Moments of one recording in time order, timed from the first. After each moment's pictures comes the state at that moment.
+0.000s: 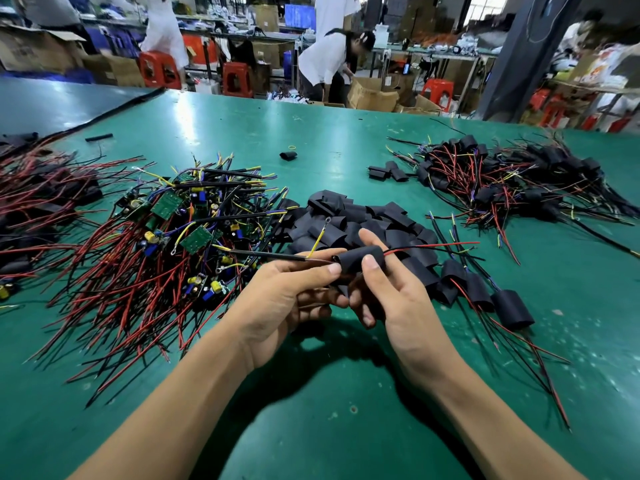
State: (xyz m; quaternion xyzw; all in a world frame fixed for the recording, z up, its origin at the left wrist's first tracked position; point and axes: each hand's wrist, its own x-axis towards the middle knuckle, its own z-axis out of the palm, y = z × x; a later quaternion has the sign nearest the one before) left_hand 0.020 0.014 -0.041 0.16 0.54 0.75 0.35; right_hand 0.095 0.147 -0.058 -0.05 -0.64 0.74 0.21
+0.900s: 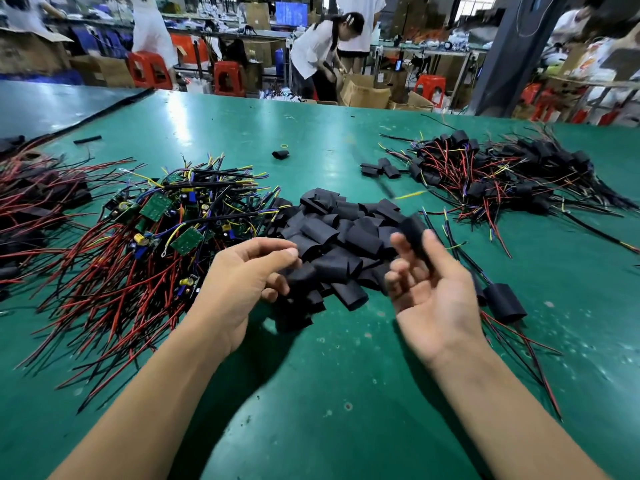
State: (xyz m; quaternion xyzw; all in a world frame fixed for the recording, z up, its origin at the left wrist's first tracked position) left_hand -0.004 0.003 -0.044 0.08 0.65 0.74 0.19; right_hand 0.098 0.177 -0.039 -0.23 -0.31 0.89 0.25
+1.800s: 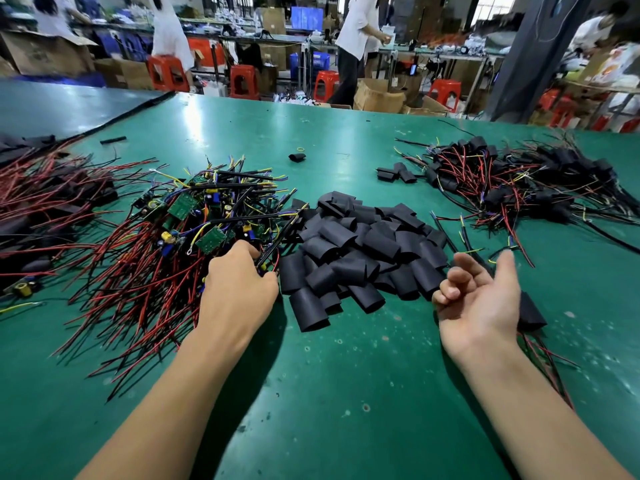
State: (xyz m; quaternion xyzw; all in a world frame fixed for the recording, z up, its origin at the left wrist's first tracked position) left_hand -0.026 -0.017 -0.069 0.10 0.91 0.38 -0.08; right_hand 0.100 0.203 -0.052 -0.30 -0.32 0.83 0.35
